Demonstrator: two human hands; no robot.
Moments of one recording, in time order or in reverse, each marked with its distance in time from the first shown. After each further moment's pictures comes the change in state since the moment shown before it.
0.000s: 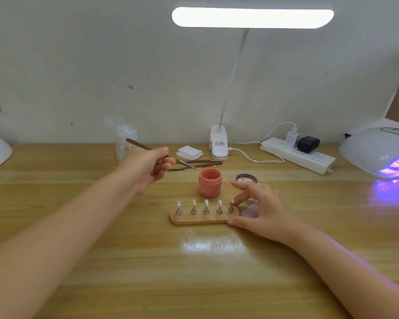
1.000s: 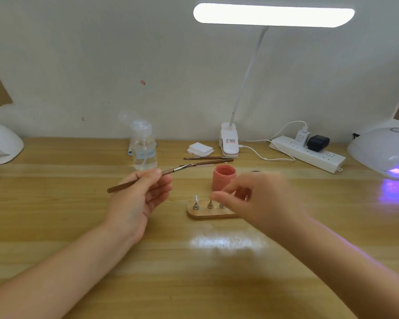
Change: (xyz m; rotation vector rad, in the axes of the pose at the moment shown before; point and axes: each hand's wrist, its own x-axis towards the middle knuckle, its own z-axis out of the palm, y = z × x) left_hand -0.066 -0.047 -0.040 -0.382 0.053 0.136; right_hand -0.008 -0.091 -0.003 -0.129 0.158 -0.099
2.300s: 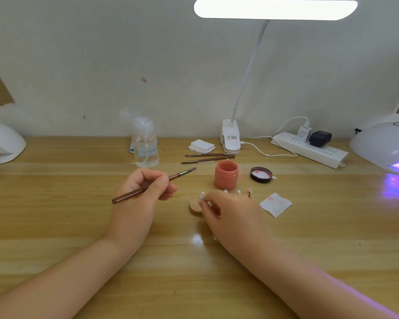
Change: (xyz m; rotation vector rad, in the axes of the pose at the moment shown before) left_hand -0.018 -0.010 -0.010 0.324 -0.138 0.393; right_hand -0.015 -0.011 0.066 -0.144 0.031 0.027
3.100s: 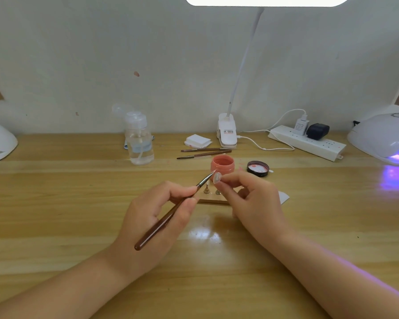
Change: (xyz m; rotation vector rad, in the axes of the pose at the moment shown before) left_hand -0.035 0.016 0.012 0.354 -0.316 0.321; right_hand 0.003 0.034 -0.009 0.670 0.171 0.093
